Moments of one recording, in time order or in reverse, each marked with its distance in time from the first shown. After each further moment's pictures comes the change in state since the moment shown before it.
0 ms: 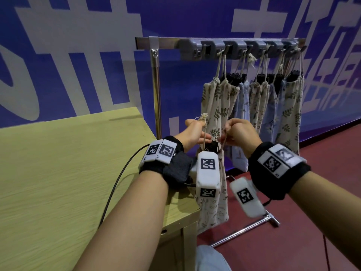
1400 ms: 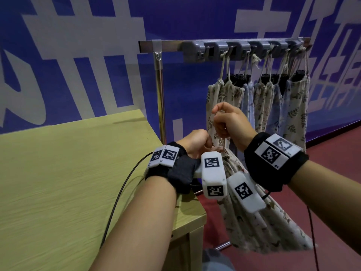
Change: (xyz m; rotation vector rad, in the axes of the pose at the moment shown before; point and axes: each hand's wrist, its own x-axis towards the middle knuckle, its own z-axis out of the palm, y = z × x) left_hand -0.012 -0.004 -0.008 0.021 -0.095 -0.160; right_hand -0.001 -0.027 0.023 0.155 -0.205 -0.204
